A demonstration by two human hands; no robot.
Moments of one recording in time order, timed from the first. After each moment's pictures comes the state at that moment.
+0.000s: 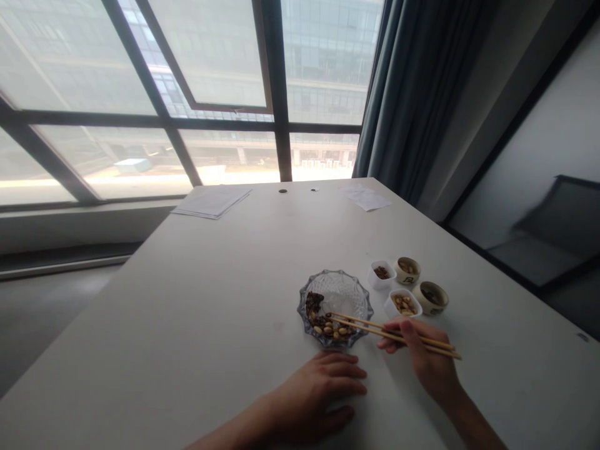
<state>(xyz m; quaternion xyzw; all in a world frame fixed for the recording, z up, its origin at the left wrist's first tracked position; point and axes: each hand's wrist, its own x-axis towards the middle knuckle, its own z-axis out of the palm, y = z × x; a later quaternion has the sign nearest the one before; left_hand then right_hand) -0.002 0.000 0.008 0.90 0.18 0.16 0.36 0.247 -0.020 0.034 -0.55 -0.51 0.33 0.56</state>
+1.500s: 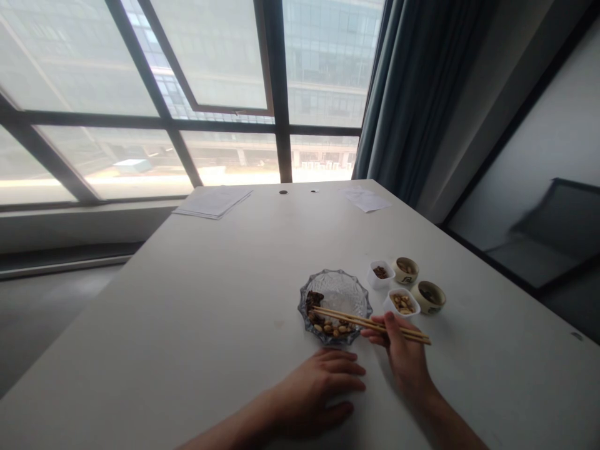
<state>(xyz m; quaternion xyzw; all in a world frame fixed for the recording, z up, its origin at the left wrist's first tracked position) -0.002 0.001 0.002 0.91 0.17 0.17 0.35 0.221 0.000 -0.005 -0.52 -0.30 0.47 0.65</state>
